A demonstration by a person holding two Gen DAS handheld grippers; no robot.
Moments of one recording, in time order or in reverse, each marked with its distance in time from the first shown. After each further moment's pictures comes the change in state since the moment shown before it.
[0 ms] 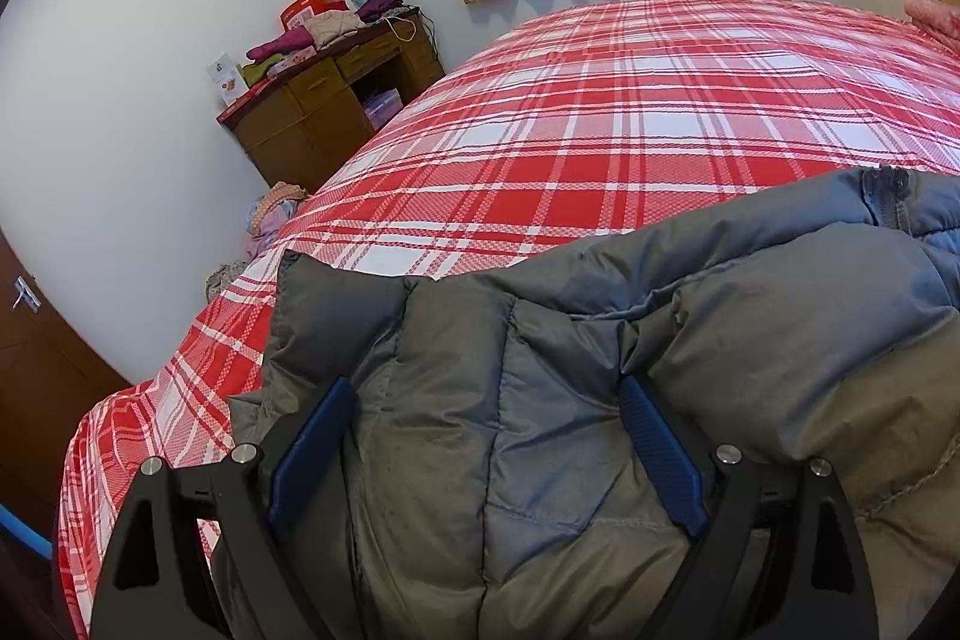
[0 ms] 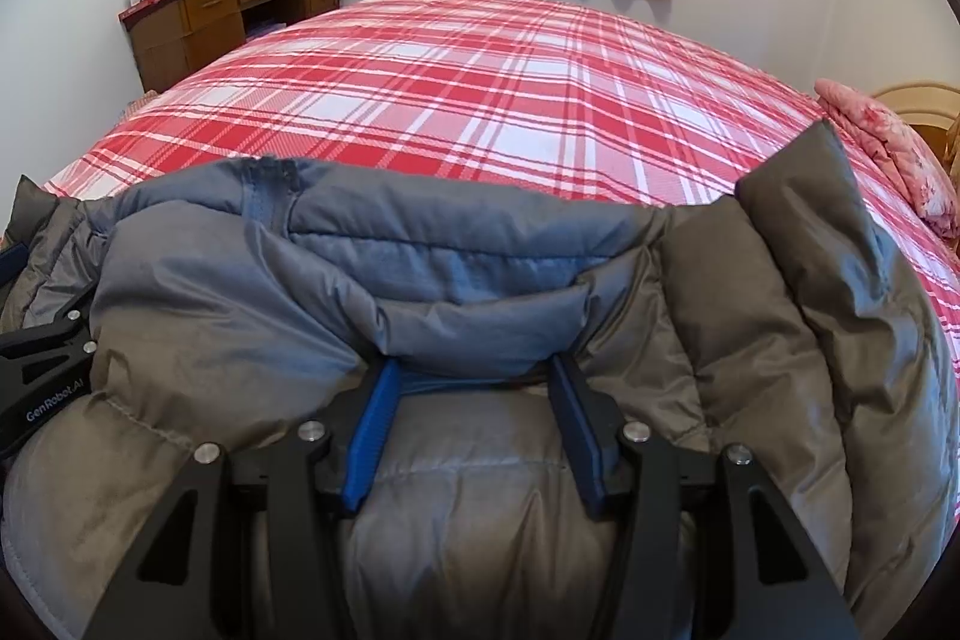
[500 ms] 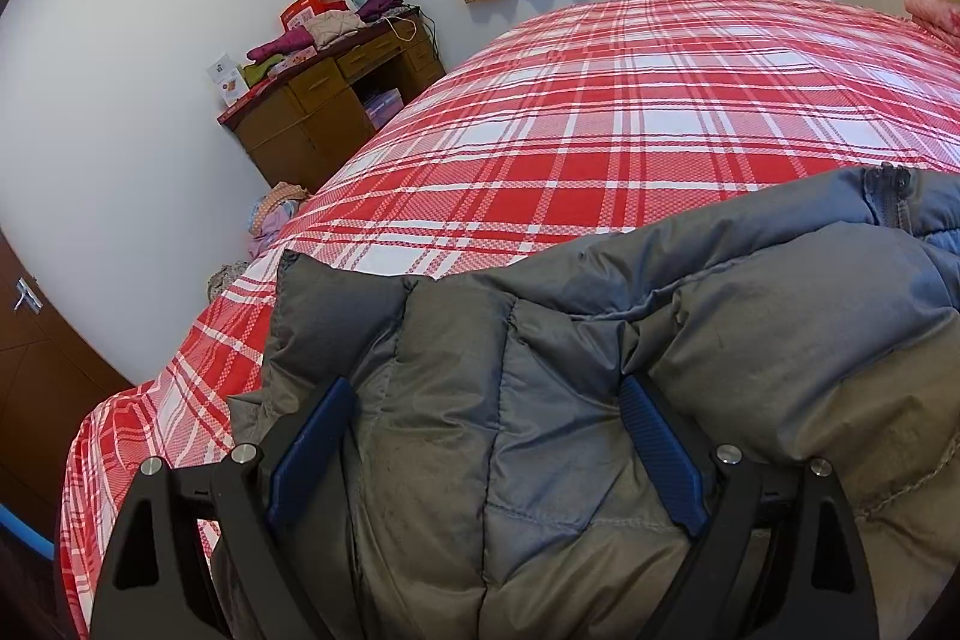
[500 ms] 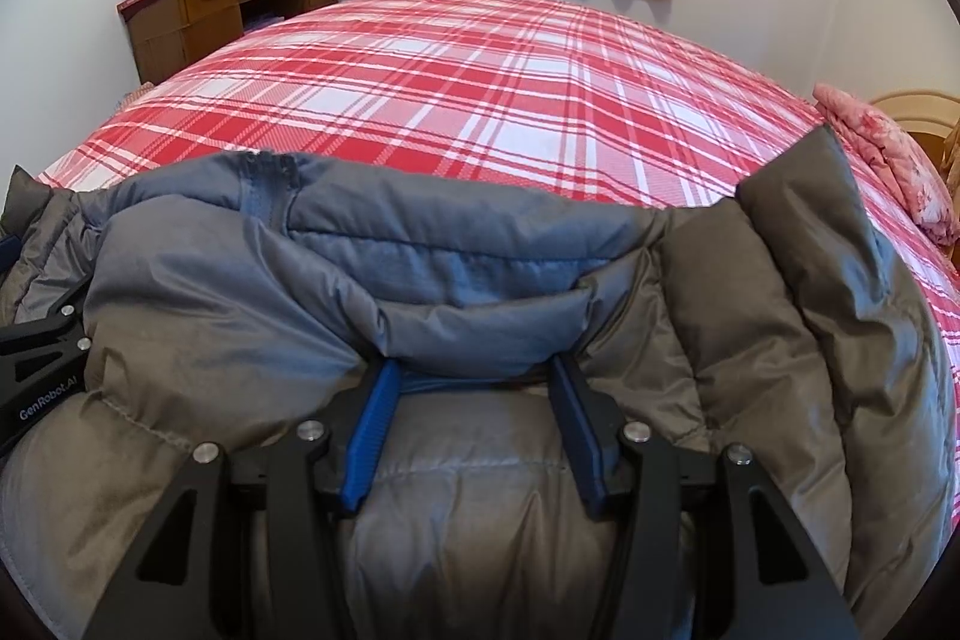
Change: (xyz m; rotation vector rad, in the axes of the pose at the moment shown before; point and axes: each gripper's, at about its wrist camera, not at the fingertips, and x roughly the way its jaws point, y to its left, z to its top) left arm 0.000 0.000 0.000 0.003 0.002 0.004; right arm 0.003 0.003 0.000 -0.013 0.005 -0.018
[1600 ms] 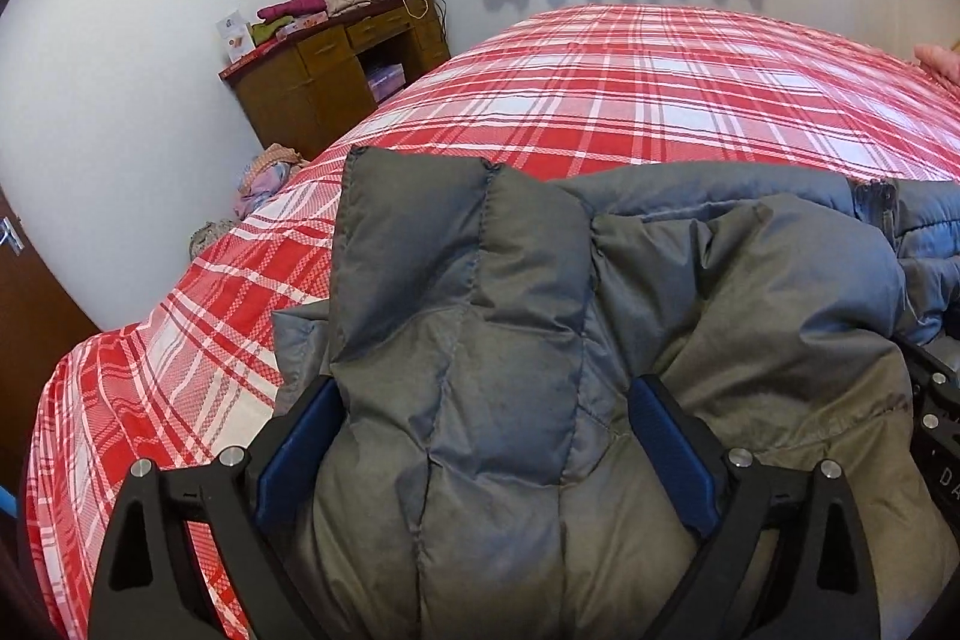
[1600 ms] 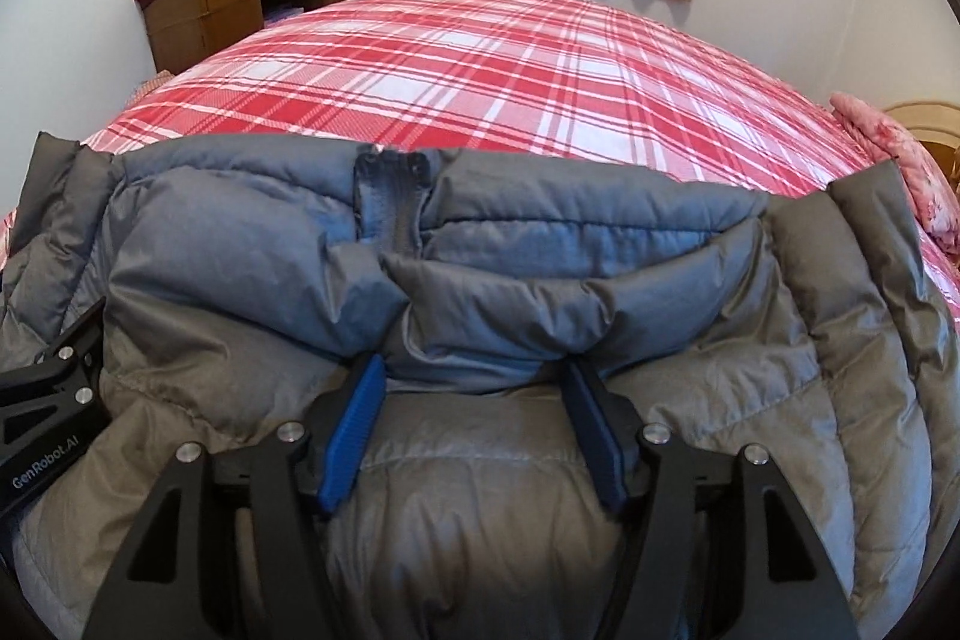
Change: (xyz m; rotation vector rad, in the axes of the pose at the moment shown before) left arm -0.016 0.036 -0.028 -0.101 0.036 -0.065; right arm -0.004 0.049 -0.002 -0.024 0.016 0.016
